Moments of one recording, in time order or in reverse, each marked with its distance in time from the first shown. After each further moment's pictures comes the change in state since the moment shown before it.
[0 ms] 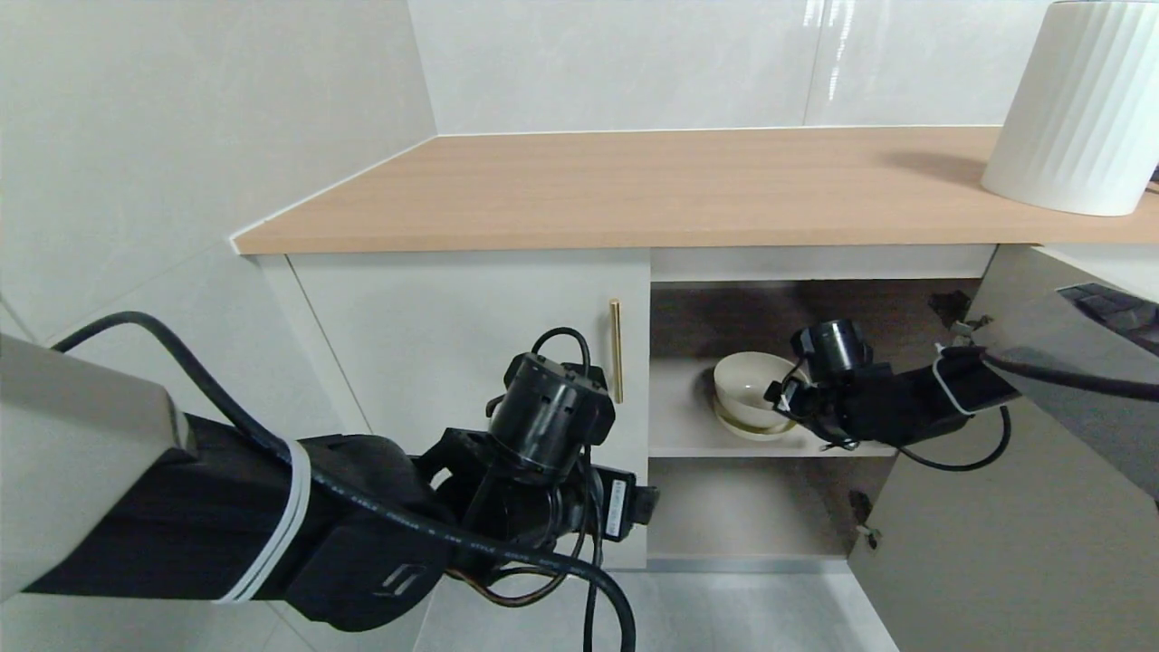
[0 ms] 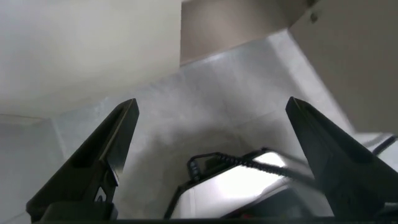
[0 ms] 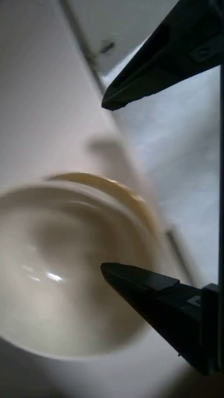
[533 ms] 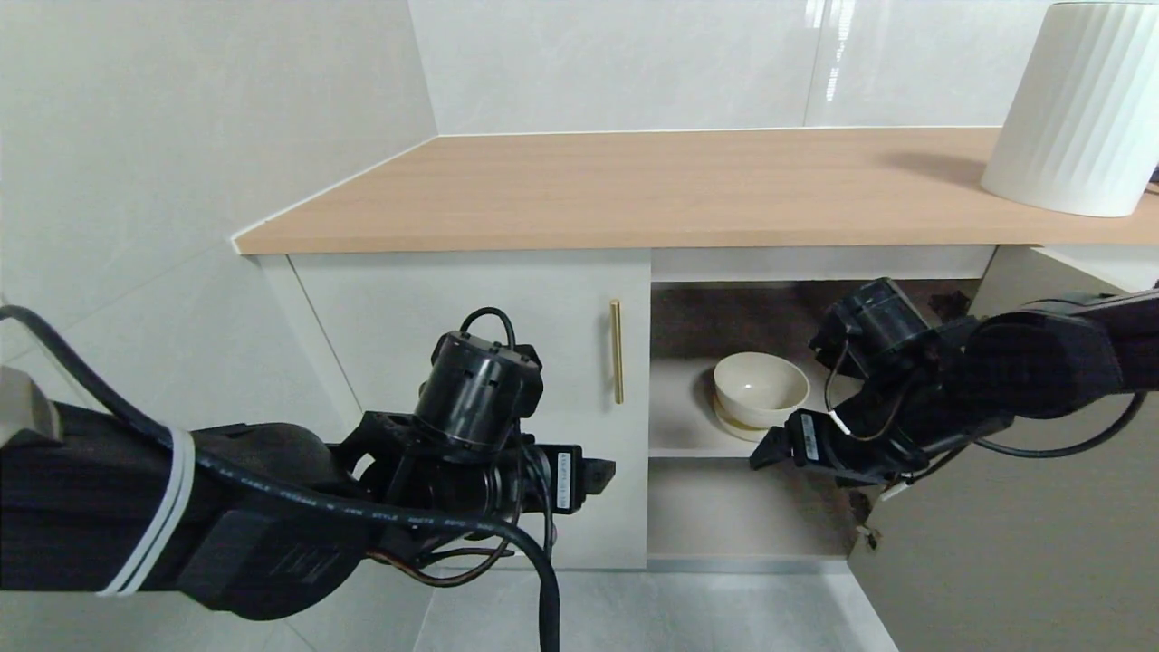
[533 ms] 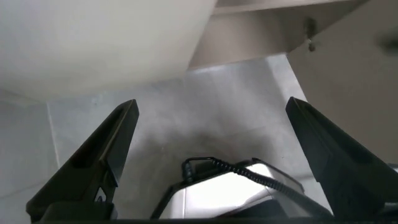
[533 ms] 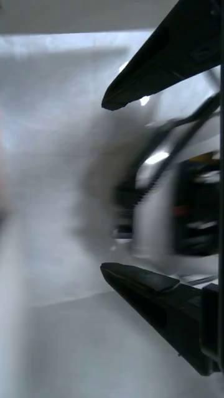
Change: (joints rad) left arm 0.078 -0.097 0.077 0.002 -0.030 -0.084; right arm 0.157 -0.418 0.119 0.583 0.321 -0.212
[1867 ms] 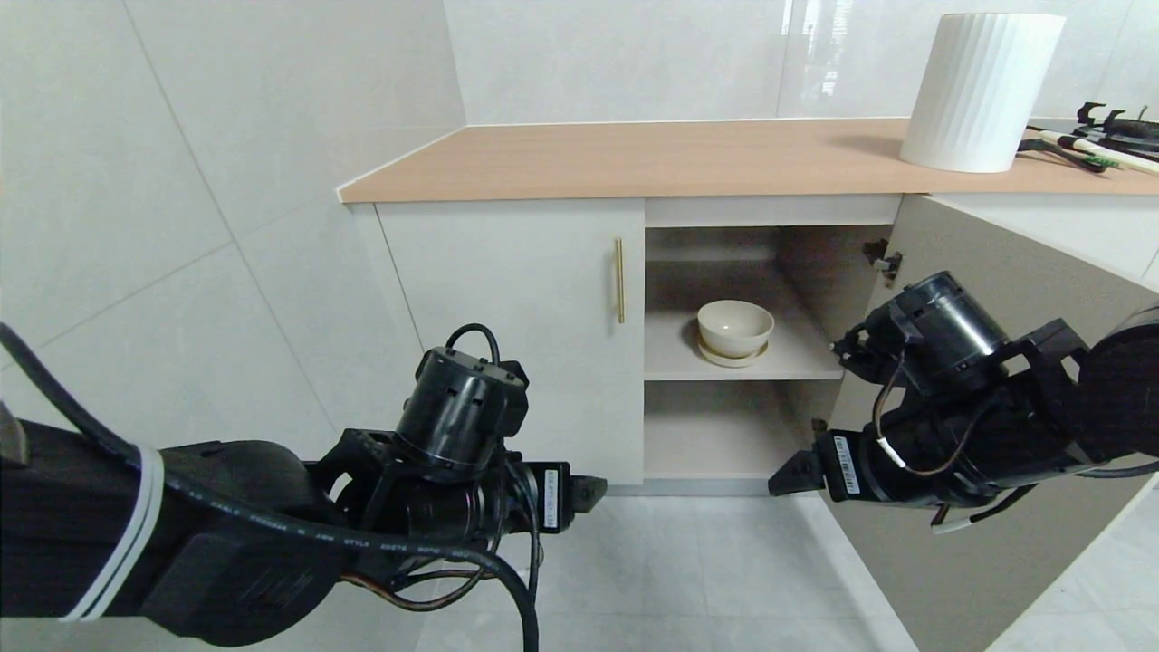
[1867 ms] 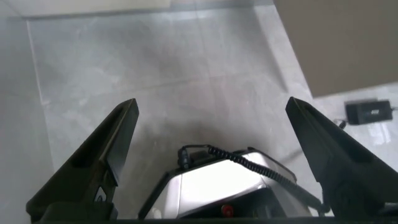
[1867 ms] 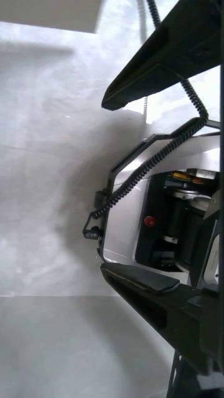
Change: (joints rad) left arm 0.010 -0.025 0.053 0.001 -0.023 -0.036; right arm 0.079 -0.167 0.111 0.020 -0.053 -0.028
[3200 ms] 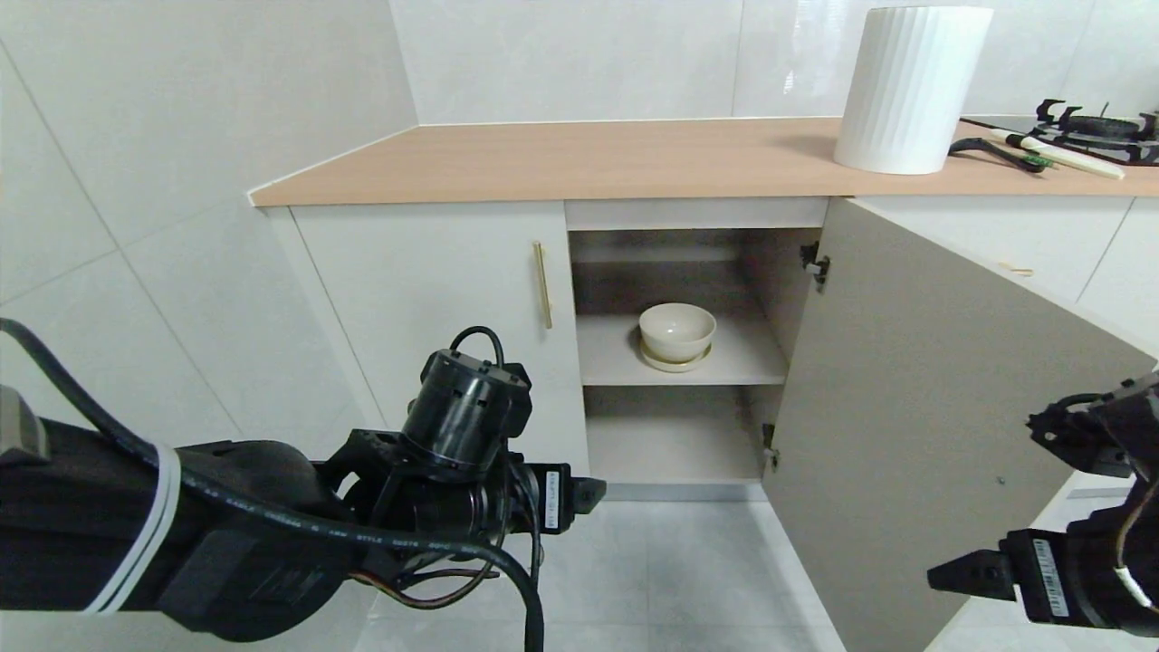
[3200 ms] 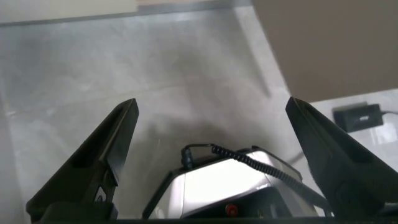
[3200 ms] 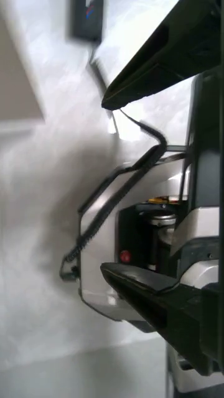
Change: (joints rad) left arm 0.001 0.013 -0.001 -0.003 0.008 0.018; right arm -0.098 -0.394 0.366 0.074 -0.090 0.041
